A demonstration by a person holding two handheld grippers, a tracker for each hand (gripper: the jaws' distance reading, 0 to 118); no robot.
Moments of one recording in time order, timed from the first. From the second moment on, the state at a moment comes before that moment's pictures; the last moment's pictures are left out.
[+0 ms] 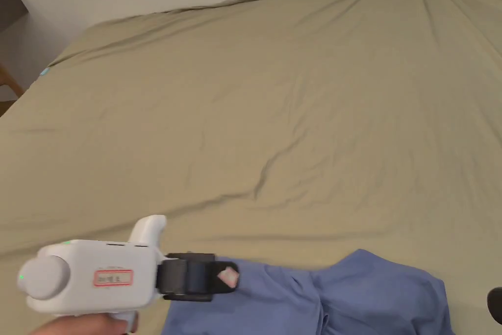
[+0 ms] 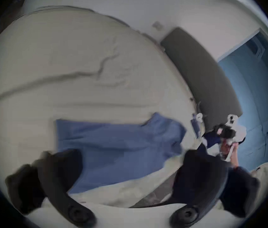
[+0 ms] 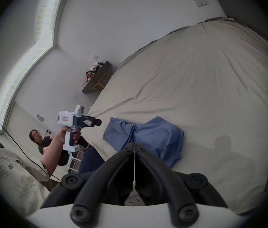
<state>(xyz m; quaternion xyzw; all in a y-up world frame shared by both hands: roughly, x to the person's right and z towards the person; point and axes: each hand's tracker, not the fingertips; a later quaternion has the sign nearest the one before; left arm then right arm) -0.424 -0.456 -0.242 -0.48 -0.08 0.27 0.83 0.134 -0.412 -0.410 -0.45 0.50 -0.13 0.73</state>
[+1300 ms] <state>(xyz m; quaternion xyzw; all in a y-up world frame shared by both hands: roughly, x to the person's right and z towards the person) -0.450 -0.437 -0.191 -0.38 0.08 0.37 0.85 0.090 -0.356 -0.377 -0.38 0.36 0.08 0.85</state>
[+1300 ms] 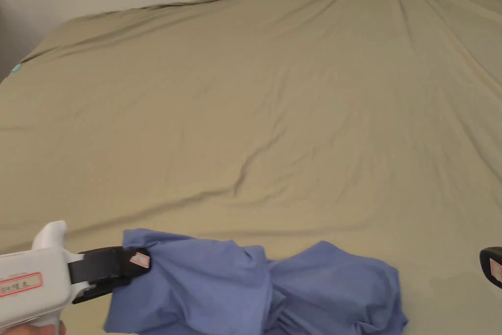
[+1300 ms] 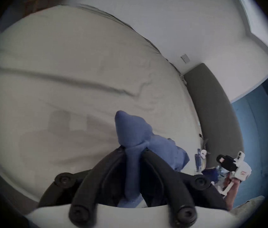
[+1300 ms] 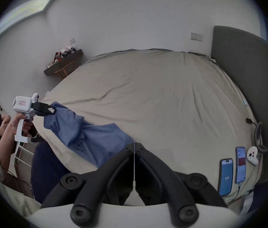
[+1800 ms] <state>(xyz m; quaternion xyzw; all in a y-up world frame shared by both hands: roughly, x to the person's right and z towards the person) -0.323 -0.409 -0.259 -0.43 0.17 0.28 0.84 0.077 -0.372 -0.375 -0.39 0.35 0.09 0.84</state>
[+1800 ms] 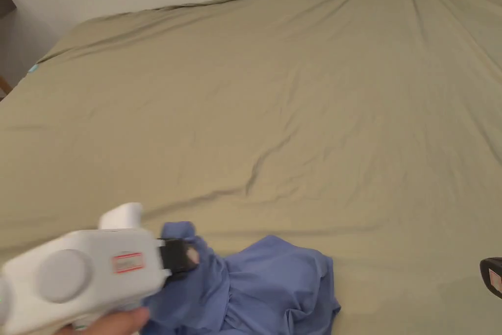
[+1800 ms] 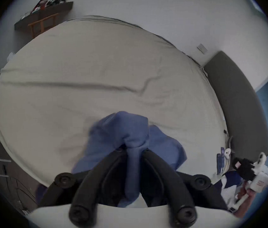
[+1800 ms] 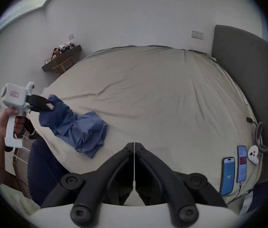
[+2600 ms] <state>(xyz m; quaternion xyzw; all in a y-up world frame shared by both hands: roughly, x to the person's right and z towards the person) -0.285 -0.465 -0.283 -0.43 0.15 0.17 0.87 0.077 -0.404 -0.387 -0.44 0.37 0.10 0.81</state>
